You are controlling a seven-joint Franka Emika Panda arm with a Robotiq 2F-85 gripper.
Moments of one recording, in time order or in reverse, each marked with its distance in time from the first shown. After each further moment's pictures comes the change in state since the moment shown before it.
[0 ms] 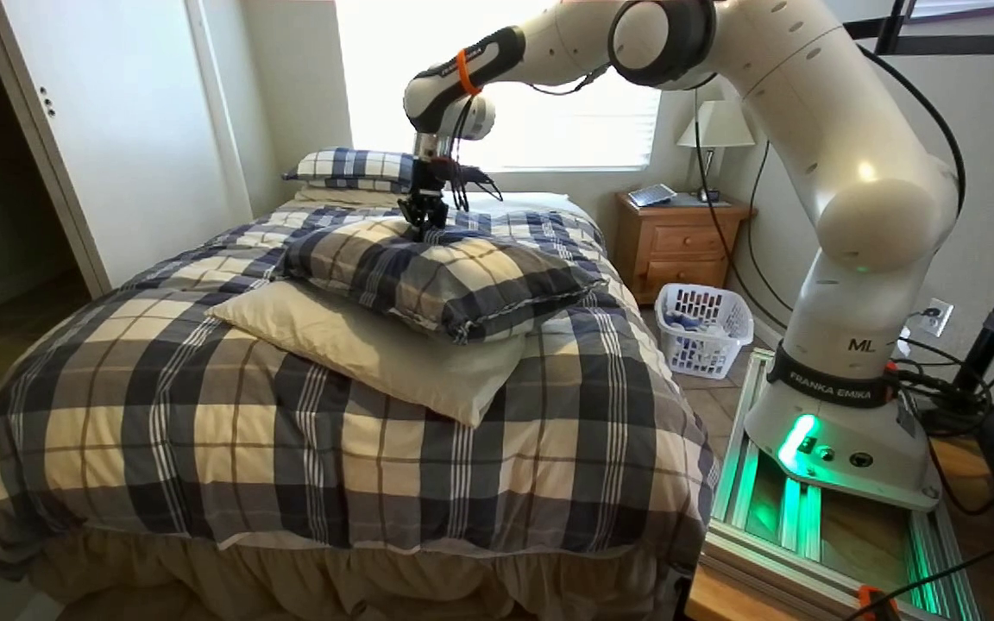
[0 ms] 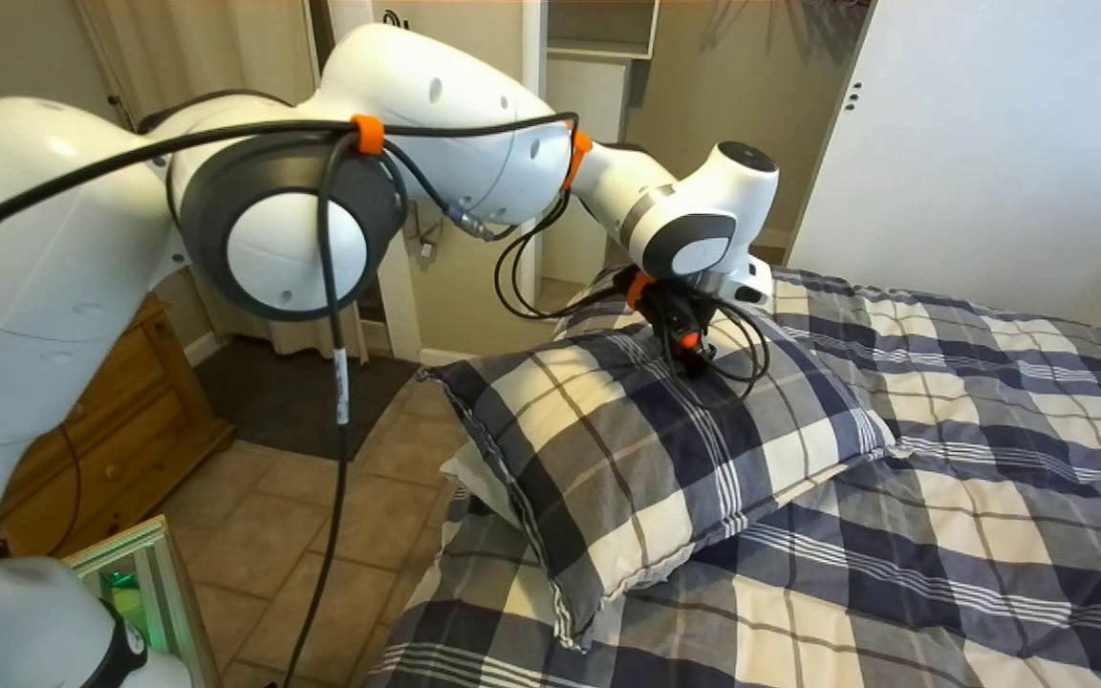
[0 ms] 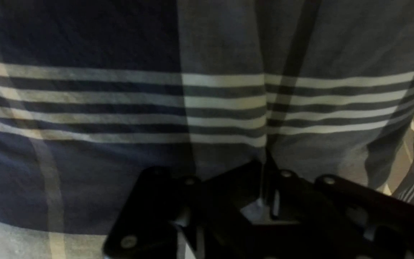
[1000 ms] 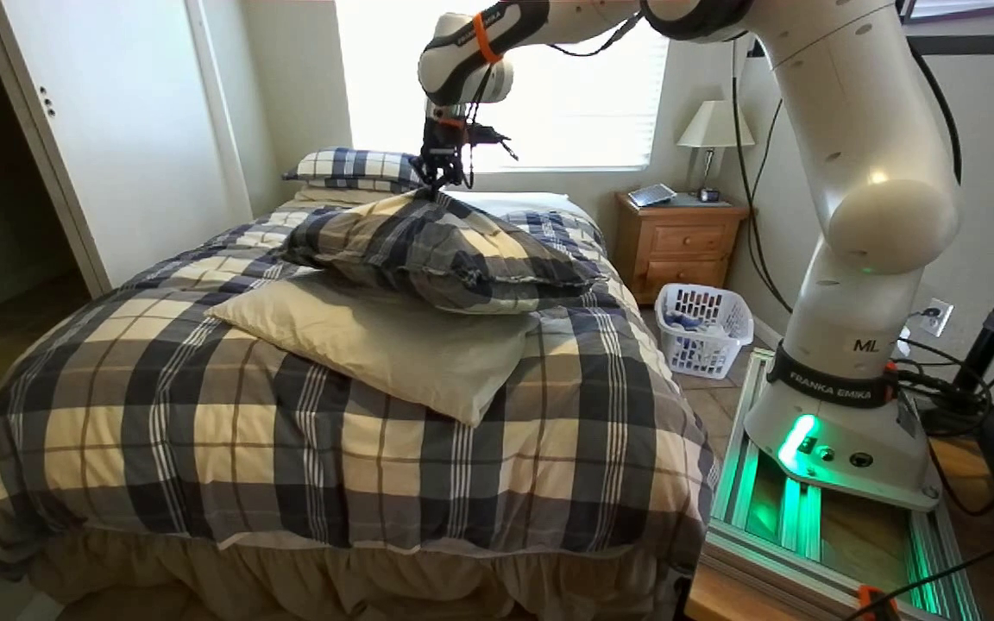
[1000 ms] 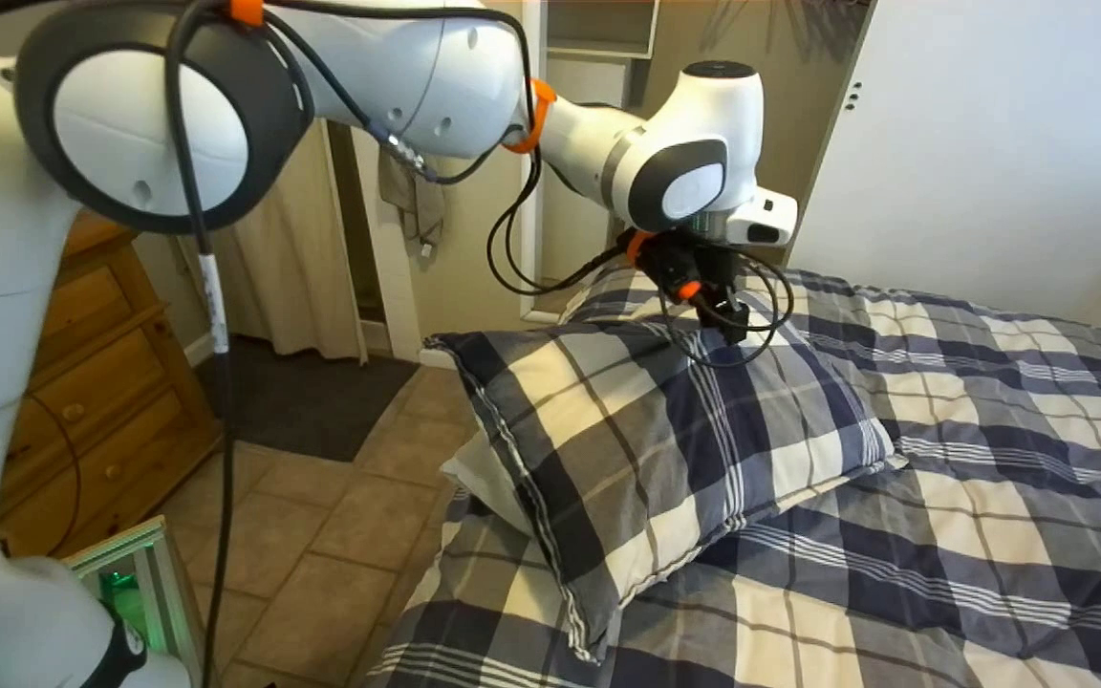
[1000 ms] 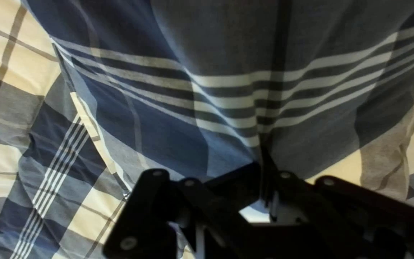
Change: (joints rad) arm 0.089 -0.206 -0.137 -0.185 -0.135 0.181 0.228
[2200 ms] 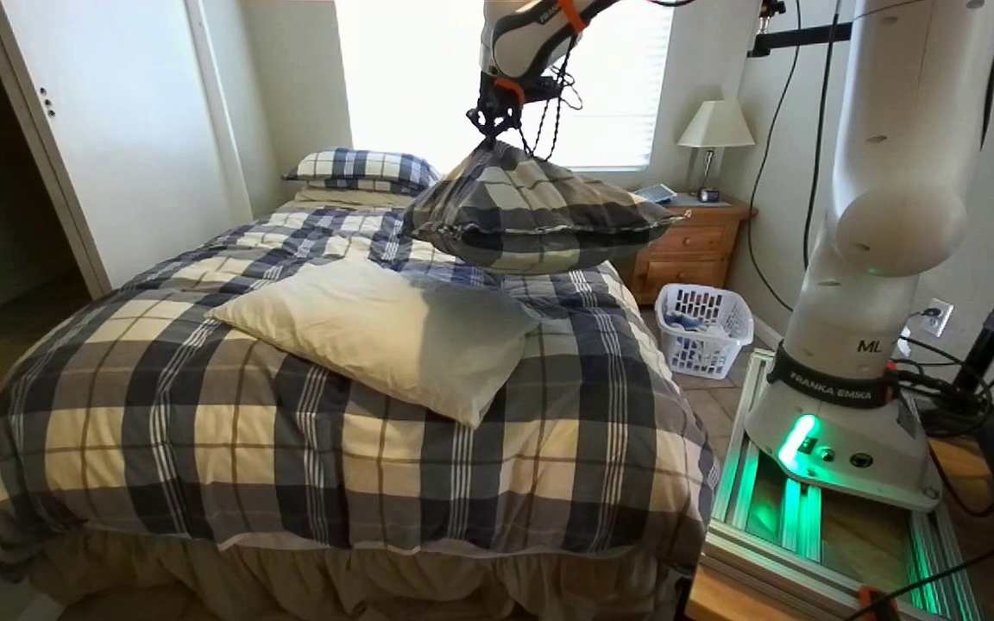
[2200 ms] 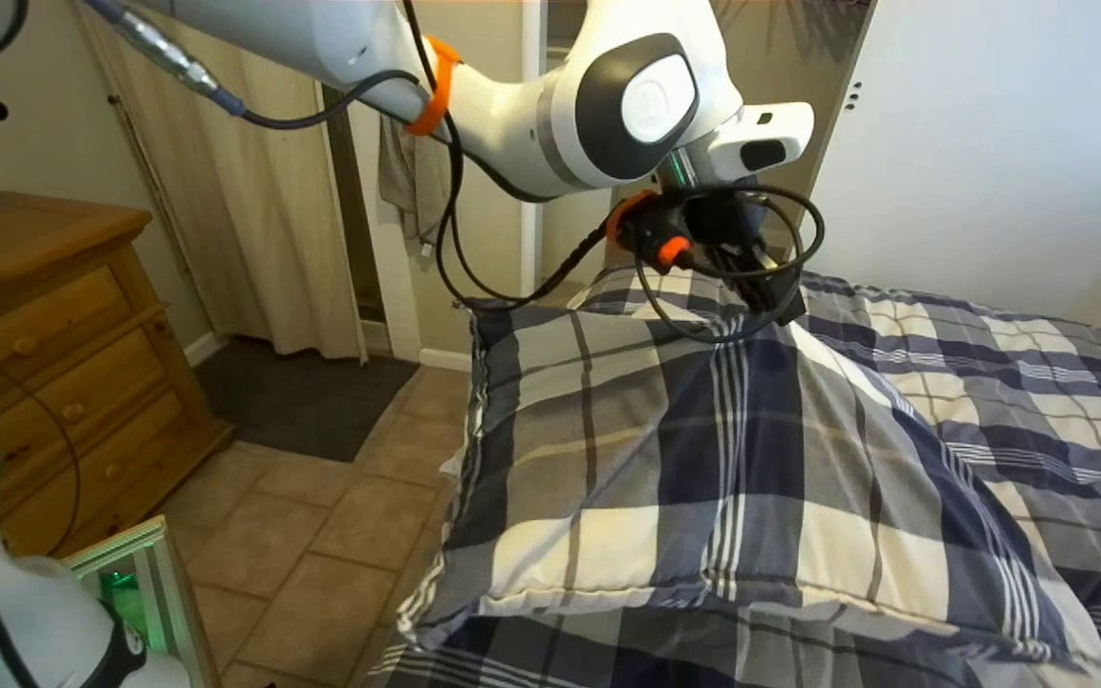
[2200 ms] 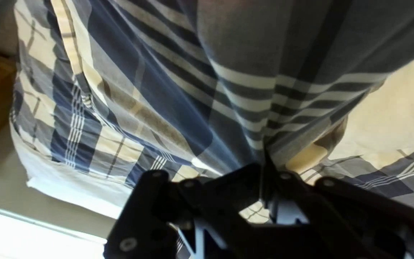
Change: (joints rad) arm 0.060 -0.390 -0.155 -0.401 -0.472 0.184 0.300
